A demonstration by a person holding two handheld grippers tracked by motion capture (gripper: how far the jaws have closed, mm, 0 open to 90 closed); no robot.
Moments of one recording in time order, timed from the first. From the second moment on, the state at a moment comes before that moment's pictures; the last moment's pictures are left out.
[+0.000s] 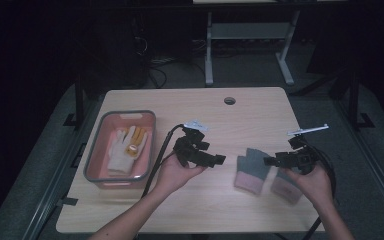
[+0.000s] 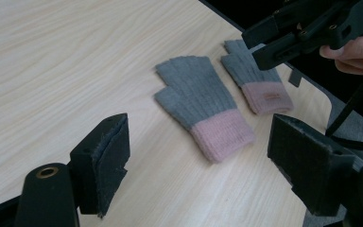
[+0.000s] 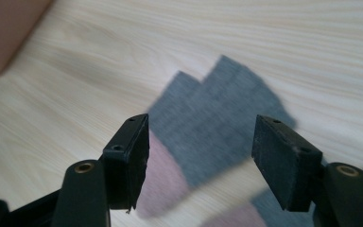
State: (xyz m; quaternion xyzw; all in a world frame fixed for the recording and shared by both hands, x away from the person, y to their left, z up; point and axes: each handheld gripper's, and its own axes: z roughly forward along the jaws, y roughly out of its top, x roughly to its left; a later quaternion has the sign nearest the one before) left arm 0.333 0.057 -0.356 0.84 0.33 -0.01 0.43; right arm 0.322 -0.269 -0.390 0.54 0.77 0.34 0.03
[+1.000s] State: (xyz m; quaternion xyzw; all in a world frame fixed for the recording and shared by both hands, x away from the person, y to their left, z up) left arm 0.325 0.031 -0.381 0.85 0.31 -0.04 0.42; right arm 0.291 -0.309 -0.445 0.58 0.78 0.23 0.08
